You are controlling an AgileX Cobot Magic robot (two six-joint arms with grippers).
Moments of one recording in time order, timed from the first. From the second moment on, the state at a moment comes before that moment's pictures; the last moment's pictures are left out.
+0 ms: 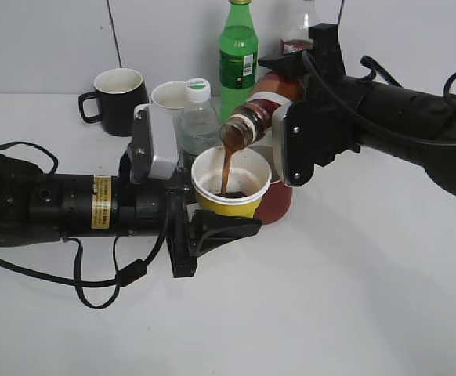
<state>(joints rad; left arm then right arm) -0.51 1.94 -0.75 1.04 -1.05 -0.38 0.46 1.74 -0.79 -0.36 -0.72 -1.31</state>
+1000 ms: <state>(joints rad) -0.49 1.93 -0.75 1.02 -1.07 -0.38 0.46 1.74 -0.79 -0.27 -0.78 -0.87</state>
